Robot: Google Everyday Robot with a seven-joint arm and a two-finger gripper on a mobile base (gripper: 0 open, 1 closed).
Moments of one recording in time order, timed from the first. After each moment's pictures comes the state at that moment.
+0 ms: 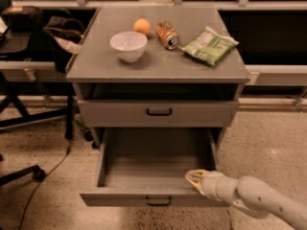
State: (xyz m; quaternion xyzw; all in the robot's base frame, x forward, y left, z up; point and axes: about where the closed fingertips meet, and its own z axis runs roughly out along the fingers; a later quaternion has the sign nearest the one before) arm 0.516 -0.162 0.433 -0.44 0.77 0.14 0.43
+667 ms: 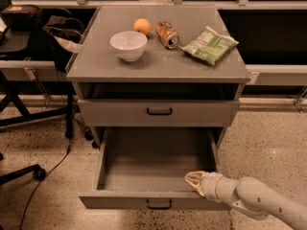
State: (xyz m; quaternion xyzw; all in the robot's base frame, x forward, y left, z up) arm 0.516 -0.161 0.433 -0.44 0.77 0.14 0.43
